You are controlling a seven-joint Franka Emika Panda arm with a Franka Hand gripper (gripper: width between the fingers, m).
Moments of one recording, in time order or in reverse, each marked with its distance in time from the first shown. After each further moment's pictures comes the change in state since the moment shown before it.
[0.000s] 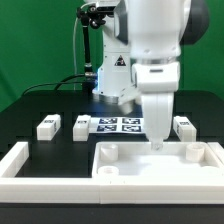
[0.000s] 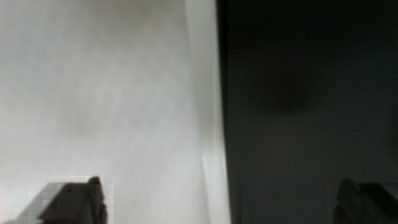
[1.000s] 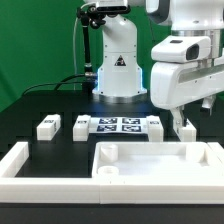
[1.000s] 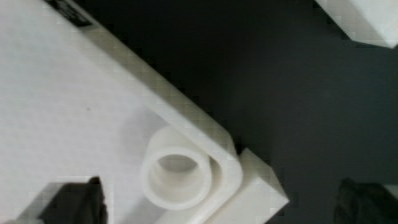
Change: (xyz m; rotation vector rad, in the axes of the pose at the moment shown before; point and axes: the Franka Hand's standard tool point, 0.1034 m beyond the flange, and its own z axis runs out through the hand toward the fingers) arm 0.065 -0.010 -0.028 -0.019 0.008 0.832
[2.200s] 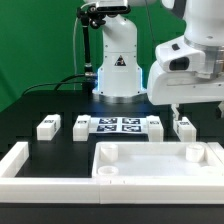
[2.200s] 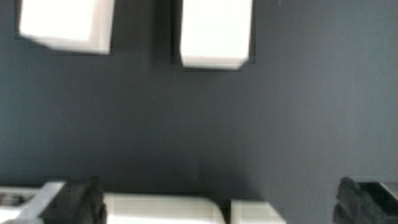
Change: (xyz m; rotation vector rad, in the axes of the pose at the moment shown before) arm -0.004 -0.021 0.003 0.103 -0.311 0.555
